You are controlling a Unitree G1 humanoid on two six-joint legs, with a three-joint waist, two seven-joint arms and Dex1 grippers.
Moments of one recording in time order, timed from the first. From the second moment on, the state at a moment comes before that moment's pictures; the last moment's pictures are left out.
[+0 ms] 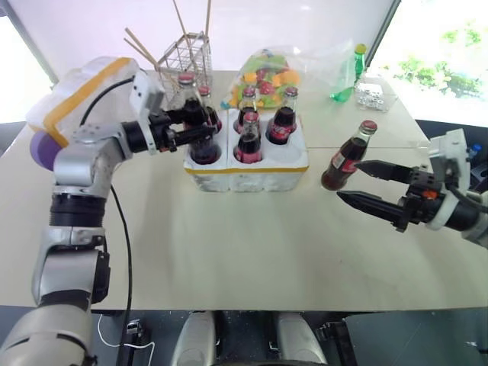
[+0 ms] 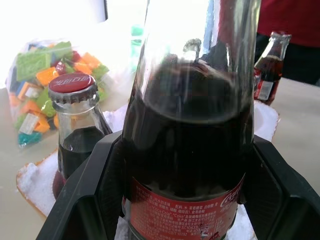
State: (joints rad) left arm -0.83 0.58 0.01 0.30 -0.40 0.44 -1.01; right arm -0.13 -0.95 -0.47 -0.49 0.97 0.86 0.77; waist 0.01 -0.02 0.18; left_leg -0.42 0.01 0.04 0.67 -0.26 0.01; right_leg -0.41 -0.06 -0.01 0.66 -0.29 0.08
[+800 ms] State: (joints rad) left arm -0.60 0.65 0.27 -0.13 -0.69 0.76 -0.86; right arm -0.18 -0.82 -0.32 -0.35 0.76 0.83 0.58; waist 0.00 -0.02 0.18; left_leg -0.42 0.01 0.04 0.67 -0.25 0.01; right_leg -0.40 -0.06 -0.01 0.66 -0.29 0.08
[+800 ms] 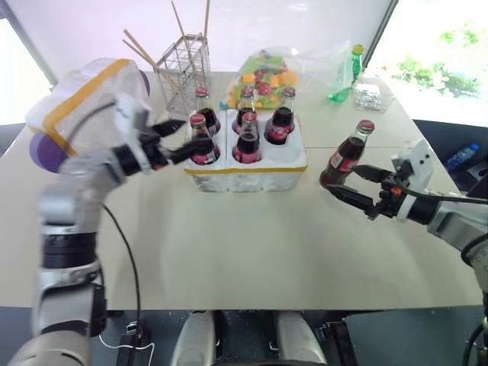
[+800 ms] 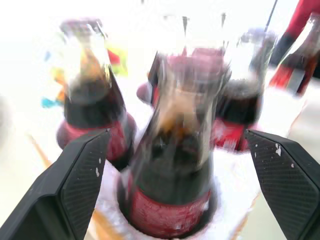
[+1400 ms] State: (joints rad) left arm -0.46 0.69 0.05 -0.41 -0.81 0.82 -0.95; right arm -0.32 -0.63 -0.28 -0.06 0.53 0.66 0.45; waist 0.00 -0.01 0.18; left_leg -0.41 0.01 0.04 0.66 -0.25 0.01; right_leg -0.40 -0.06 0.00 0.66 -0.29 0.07
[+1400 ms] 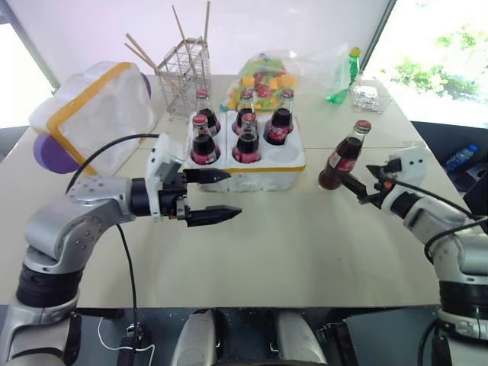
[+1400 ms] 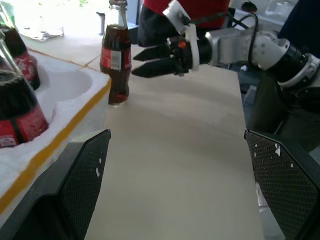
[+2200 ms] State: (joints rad) left arm -0.51 0.65 0.05 -0.35 -0.77 0.79 -0.89; right arm -0.49 -0.53 -0.23 0.16 0.46 0.55 0.49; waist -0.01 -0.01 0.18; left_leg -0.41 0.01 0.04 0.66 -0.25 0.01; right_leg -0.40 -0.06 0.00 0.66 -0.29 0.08
